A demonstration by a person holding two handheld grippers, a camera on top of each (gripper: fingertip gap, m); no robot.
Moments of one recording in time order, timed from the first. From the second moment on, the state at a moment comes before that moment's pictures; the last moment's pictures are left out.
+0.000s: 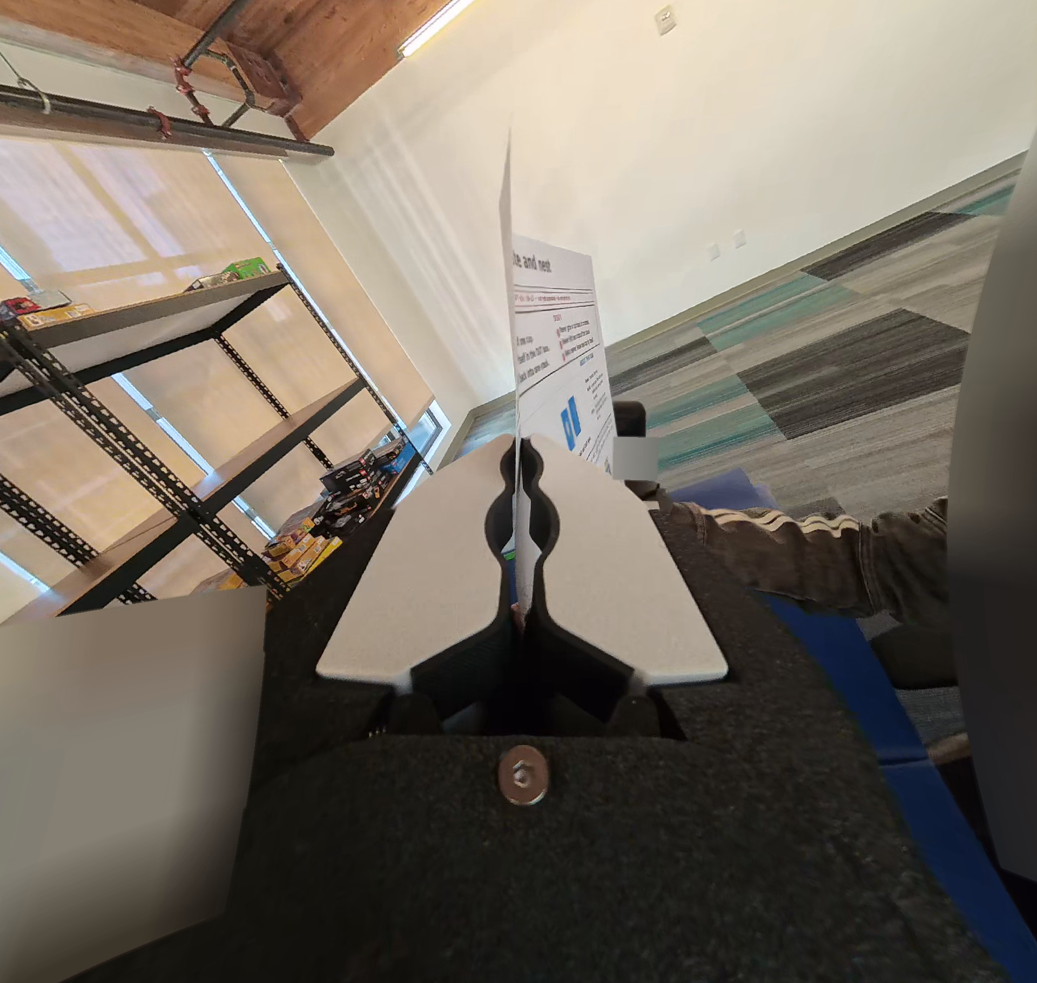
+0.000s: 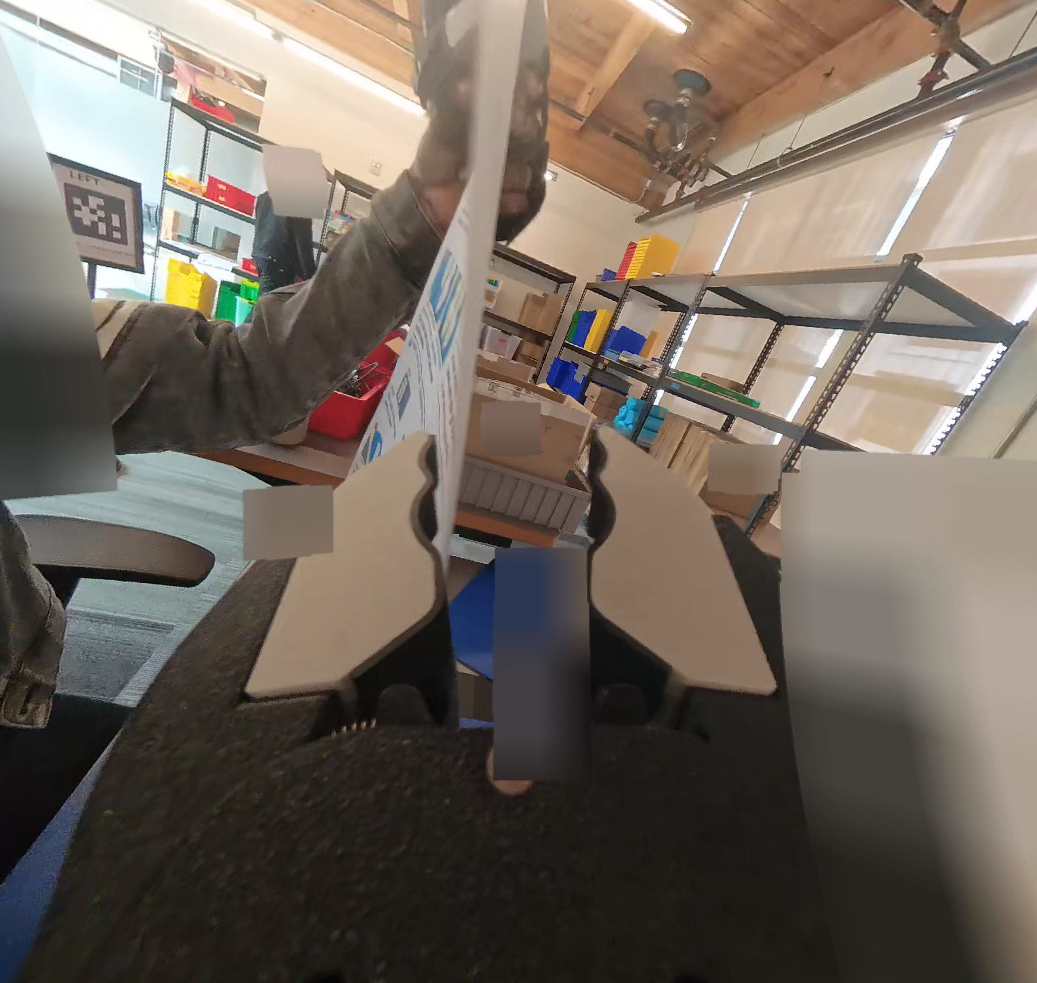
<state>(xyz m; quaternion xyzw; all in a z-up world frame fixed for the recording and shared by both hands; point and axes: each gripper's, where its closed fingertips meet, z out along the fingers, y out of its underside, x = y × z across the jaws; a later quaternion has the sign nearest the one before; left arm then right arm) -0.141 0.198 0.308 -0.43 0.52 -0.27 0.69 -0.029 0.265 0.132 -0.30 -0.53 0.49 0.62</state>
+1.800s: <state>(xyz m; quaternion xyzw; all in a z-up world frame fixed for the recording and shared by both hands) 0.075 0.181 -0.229 -0.79 0.12 -0.60 0.01 0.186 0.295 0.124 -0.61 -0.38 0.36 0.60</state>
